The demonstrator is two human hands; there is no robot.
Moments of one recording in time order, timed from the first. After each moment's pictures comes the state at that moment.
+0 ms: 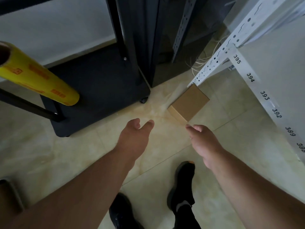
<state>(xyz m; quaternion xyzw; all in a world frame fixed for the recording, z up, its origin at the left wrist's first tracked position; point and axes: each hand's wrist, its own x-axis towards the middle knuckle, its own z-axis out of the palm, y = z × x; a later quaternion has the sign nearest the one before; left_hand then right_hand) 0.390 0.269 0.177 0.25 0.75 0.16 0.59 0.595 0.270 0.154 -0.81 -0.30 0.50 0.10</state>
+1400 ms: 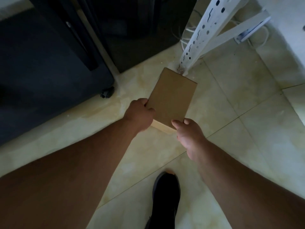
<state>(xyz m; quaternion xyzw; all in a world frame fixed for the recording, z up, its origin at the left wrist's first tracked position) 0.537 0.404 -0.087 0.43 0.71 0.05 0.55 0.702 0.351 -0.101 -0.81 -0.22 0.53 0.11</state>
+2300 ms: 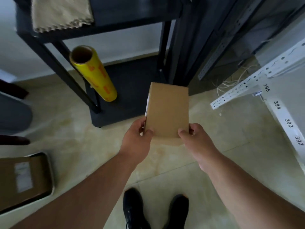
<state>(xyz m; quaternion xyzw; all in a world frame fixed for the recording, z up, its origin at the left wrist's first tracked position) 0.287 0.209 0.207 0.28 0.75 0.30 0.51 0.472 0.256 0.202 -0.73 -0.45 0.51 0.12</state>
